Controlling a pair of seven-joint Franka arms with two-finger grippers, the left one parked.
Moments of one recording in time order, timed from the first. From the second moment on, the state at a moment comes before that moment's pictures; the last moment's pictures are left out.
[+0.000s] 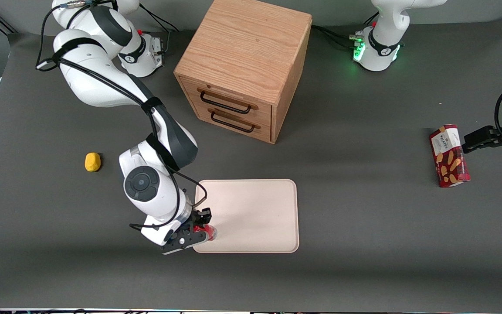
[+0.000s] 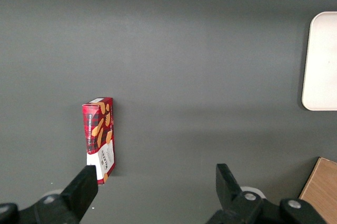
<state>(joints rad) 0.21 0.99 0.42 -0.88 -0.37 1.95 0.27</state>
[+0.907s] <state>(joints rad) 0.21 1.01 0.41 -0.89 -0.38 2.01 0.27</state>
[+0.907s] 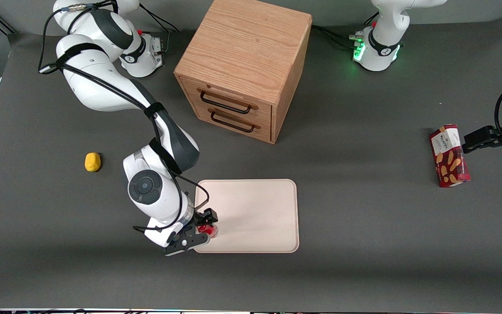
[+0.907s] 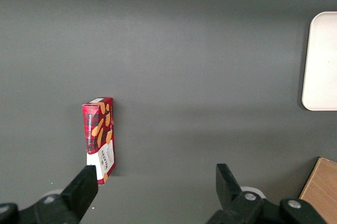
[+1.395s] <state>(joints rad) 0.18 0.99 0.41 -0.90 -0.37 2.04 0.28</state>
